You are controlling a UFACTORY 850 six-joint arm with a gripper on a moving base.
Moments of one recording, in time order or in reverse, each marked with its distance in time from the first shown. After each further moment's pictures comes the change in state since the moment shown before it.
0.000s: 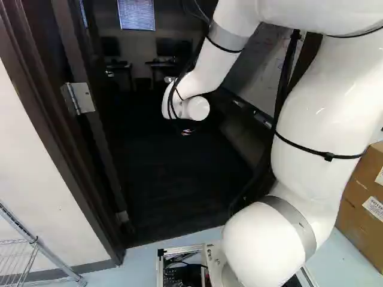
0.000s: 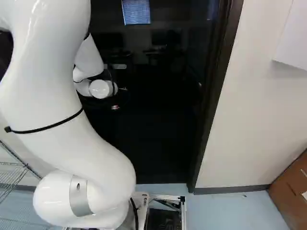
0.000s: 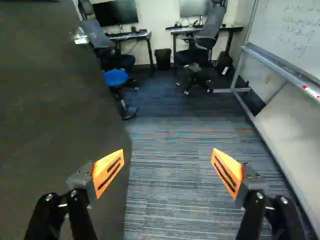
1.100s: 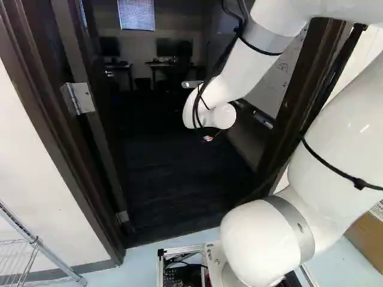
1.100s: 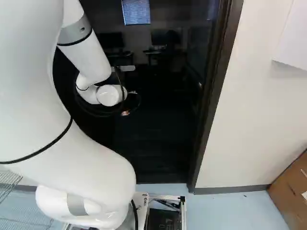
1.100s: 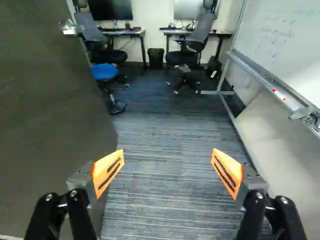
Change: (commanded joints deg) arm -9.0 11.0 11.1 -9.7 0.0 0.0
